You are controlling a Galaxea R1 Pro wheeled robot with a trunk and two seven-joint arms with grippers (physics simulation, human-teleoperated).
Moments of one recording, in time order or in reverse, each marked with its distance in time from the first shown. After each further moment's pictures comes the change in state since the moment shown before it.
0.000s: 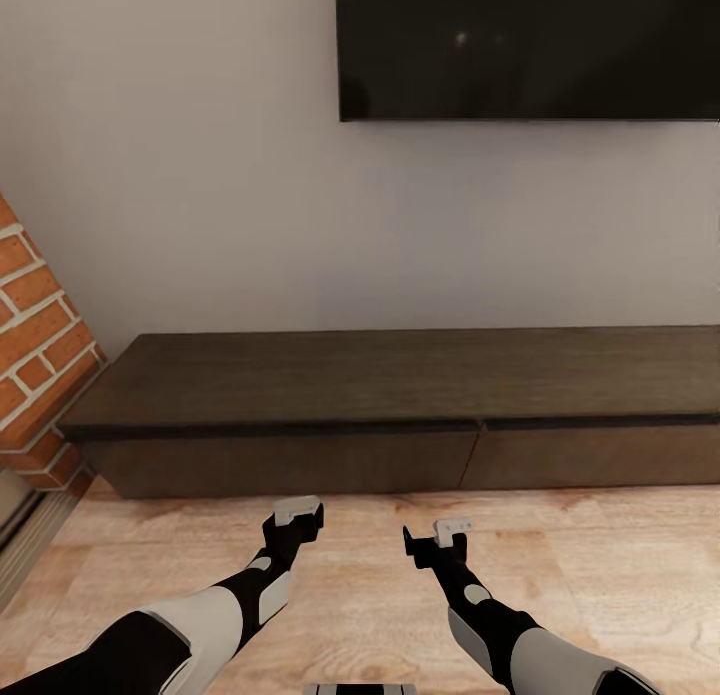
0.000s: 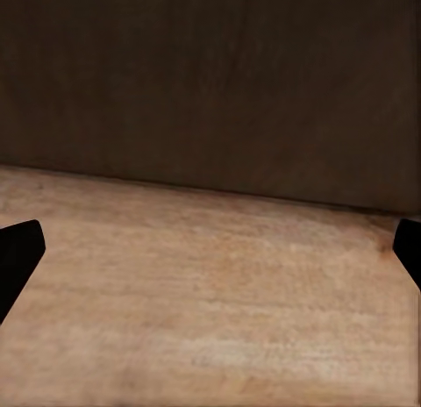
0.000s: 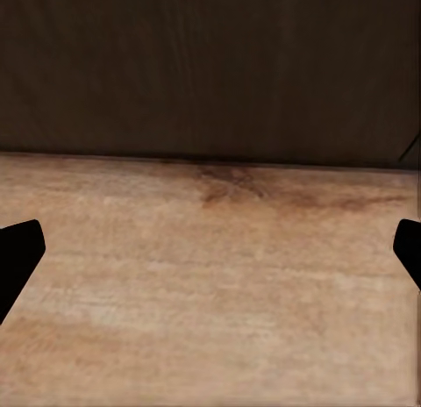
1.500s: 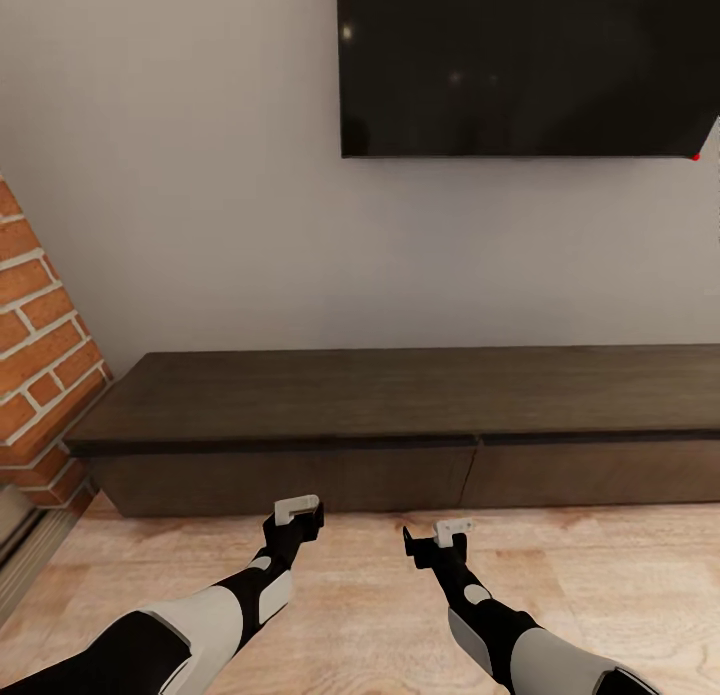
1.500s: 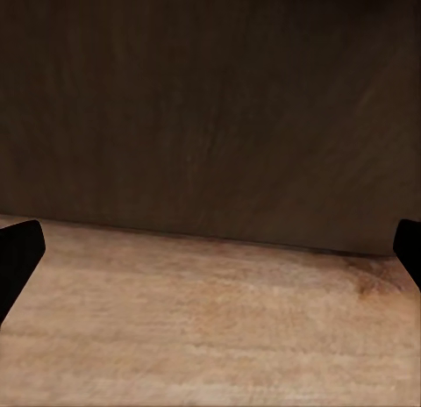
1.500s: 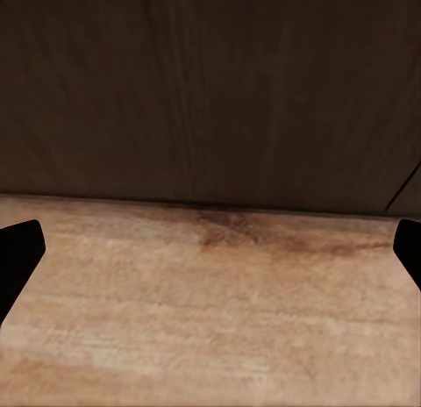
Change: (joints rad) left arm 0.000 0.000 0.002 -0.003 0.005 -0.003 -0.005; right arm 0.000 0.000 0.001 0.000 0.003 0.001 -0.001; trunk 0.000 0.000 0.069
